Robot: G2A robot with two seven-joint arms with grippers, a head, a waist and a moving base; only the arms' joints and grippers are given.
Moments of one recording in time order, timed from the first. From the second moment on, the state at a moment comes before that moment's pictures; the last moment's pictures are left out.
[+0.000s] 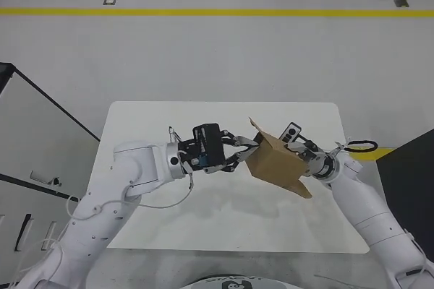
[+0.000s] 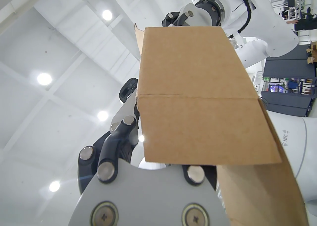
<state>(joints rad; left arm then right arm) 1.18 -1.10 -1.08 -2.00 1.25 -0.77 -0.08 -1.20 -1.03 1.11 -1.32 1.31 0.26 1.54</state>
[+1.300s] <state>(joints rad) 1.20 -1.09 -1.11 -2.06 1.33 -0.74 -0.06 -1.24 -1.04 1.13 -1.36 1.32 0.29 1.53</state>
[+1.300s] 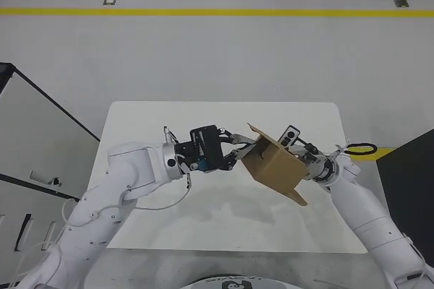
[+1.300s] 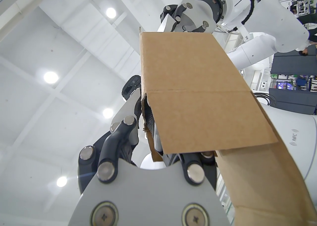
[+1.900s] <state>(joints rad) 1.18 -1.09 -1.04 -2.09 1.54 -0.77 0.02 -1.25 -1.04 1.12 -1.38 1.34 0.29 1.53</state>
